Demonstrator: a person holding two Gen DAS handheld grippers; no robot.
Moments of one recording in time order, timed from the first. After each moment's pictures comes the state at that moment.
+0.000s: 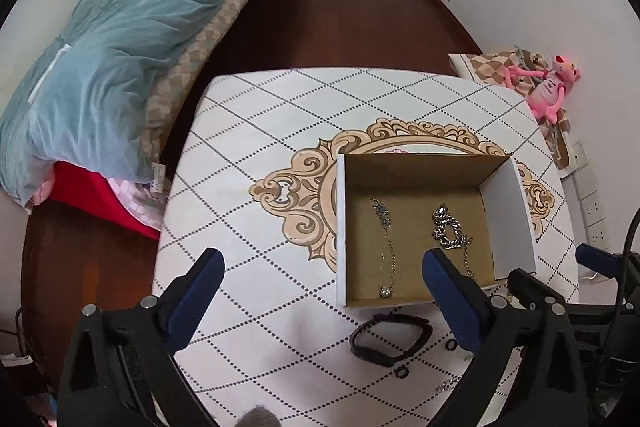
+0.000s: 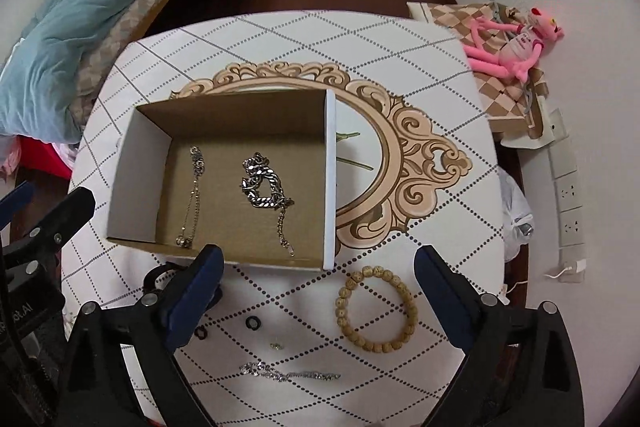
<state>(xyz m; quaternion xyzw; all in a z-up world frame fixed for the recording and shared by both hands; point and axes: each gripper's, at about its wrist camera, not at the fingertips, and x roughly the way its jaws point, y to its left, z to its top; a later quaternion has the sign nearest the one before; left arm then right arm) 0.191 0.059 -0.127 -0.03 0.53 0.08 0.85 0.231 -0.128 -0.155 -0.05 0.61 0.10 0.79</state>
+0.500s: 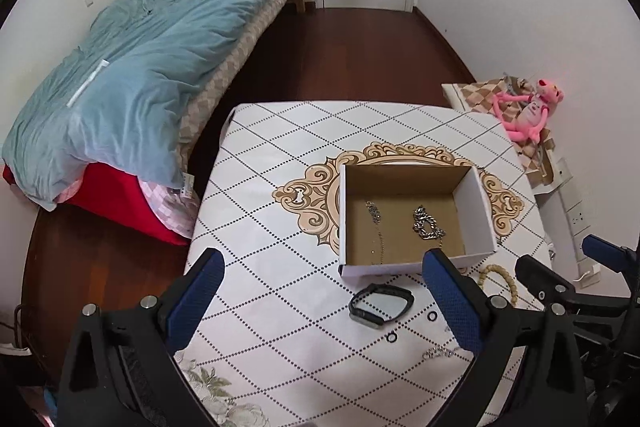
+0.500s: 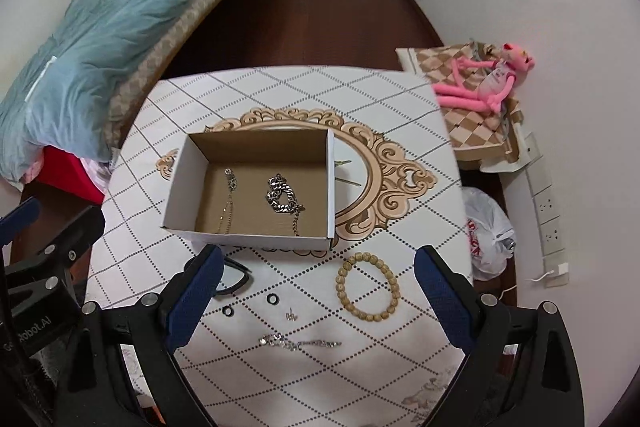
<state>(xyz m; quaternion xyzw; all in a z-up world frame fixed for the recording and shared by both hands) 0.128 0.052 -0.065 -0.03 0.48 0.09 0.87 0.172 -0.140 -0.075 -0.05 0.54 0.09 0.84</state>
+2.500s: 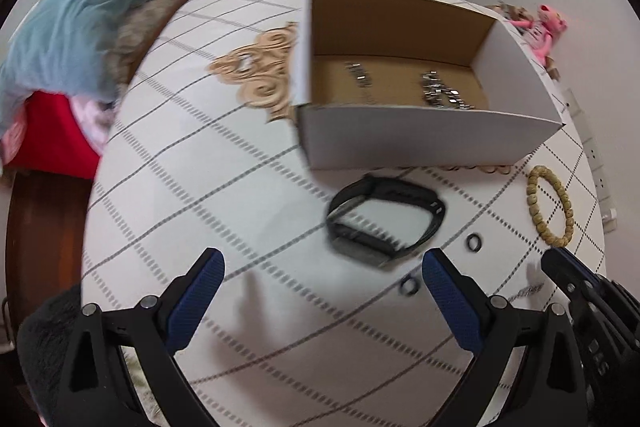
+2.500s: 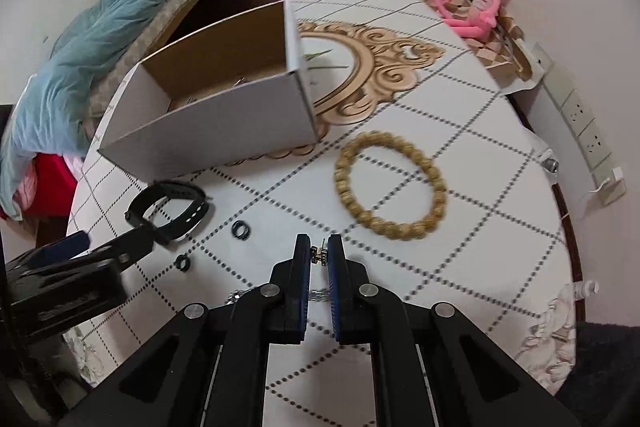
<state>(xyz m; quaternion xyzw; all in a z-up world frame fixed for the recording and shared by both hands) 0.130 0.027 -0.221 -0.04 0.56 0.04 0.82 0.120 -0.173 -0.217 0.06 0.54 0.07 0.83</state>
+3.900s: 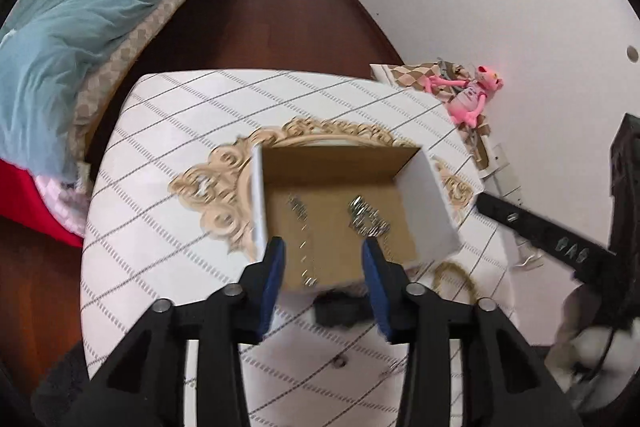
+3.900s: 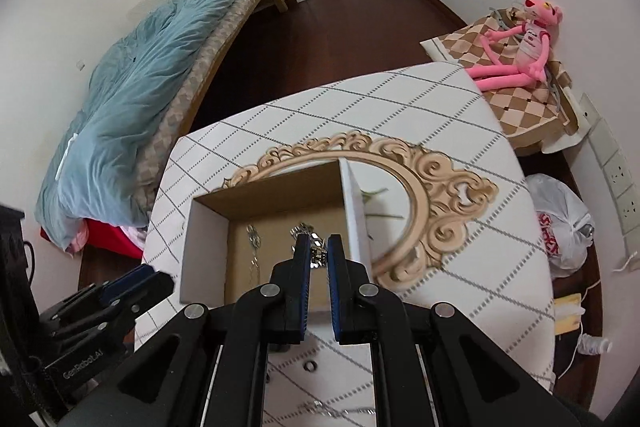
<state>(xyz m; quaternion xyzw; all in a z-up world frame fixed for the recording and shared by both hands) 0.169 0.059 -0.136 -0.10 0.50 -0.06 0.86 0.221 -0.167 -0.135 0.11 0.52 0.15 0.84</state>
